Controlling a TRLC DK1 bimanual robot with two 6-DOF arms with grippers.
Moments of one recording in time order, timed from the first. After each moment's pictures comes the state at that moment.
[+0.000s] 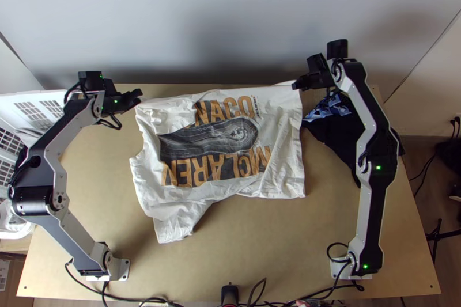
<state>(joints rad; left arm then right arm) 0.09 1.84 1.46 -0.34 0.36 -0.43 0.10 2.33 2.25 -0.80 -0.40 -0.22</state>
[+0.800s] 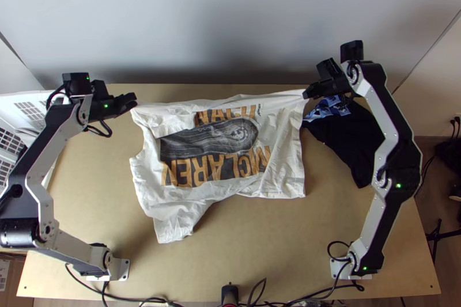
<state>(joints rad) 0.08 1.63 1.37 -0.45 0.41 -0.38 0.08 2.10 2.02 -0.90 -0.40 -0.32</state>
